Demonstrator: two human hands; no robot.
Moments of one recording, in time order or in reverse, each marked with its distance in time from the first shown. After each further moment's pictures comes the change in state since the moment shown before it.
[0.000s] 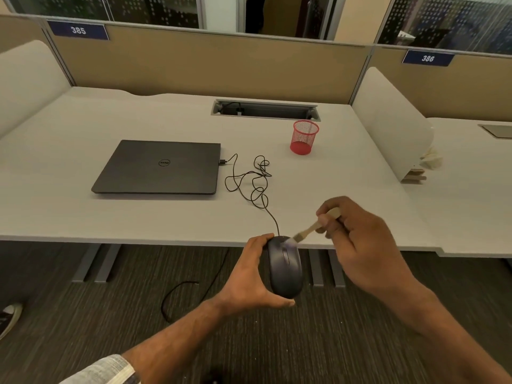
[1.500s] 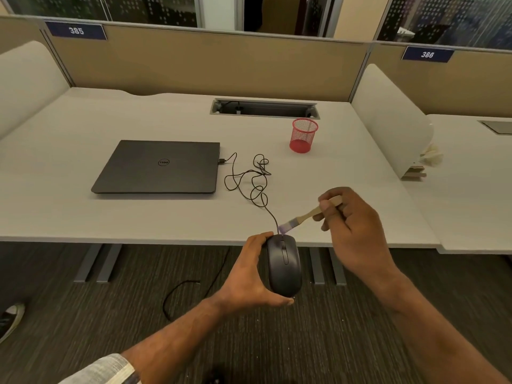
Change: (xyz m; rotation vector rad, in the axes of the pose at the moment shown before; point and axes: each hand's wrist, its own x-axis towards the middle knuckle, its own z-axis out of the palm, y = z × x) left_hand 0.001 -0.006 0.001 -0.020 -0.004 0.035; right_hand 0.013 0.019 0.022 0.172 0.154 0.163
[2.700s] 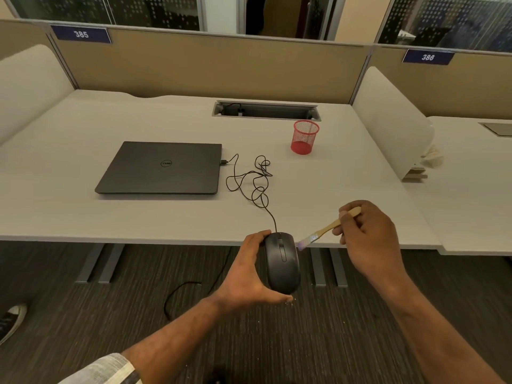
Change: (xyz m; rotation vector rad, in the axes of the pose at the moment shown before) left_hand -0.003 -0.004 -0.002 -0.040 0.039 -0.013; right_hand -0.010 0.023 -0.010 -0.017 0.099 0.232
